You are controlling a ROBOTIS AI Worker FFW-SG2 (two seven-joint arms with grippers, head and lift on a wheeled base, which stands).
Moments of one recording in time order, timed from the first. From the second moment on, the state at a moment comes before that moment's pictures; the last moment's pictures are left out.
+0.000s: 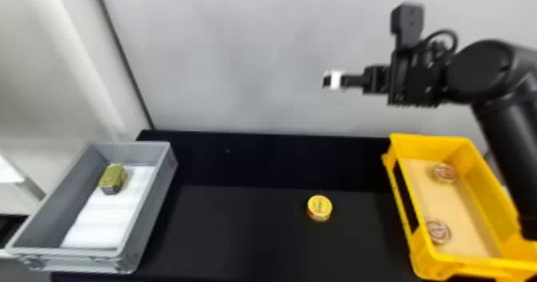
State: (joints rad) left arm -0.11 0.28 0.38 -2.30 -0.14 0.13 0.22; right arm -0.72 -0.23 0.23 -1.43 -0.74 1.13 -0.27
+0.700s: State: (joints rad) left arm -0.12 0.27 0.36 -2.29 -0.15 0.09 0.25; right arm -0.59 -0.21 0.32 -1.24 -0.72 1.21 -0.15
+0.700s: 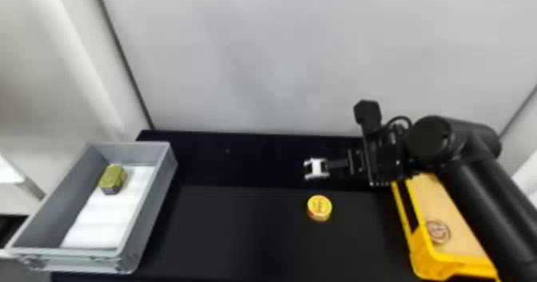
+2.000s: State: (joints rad) left arm -0.15 0.26 0.31 -2.25 -0.16 0.05 0.25; right arm -0.64 -0.03 0.33 -0.72 -0.01 0.81 0.37
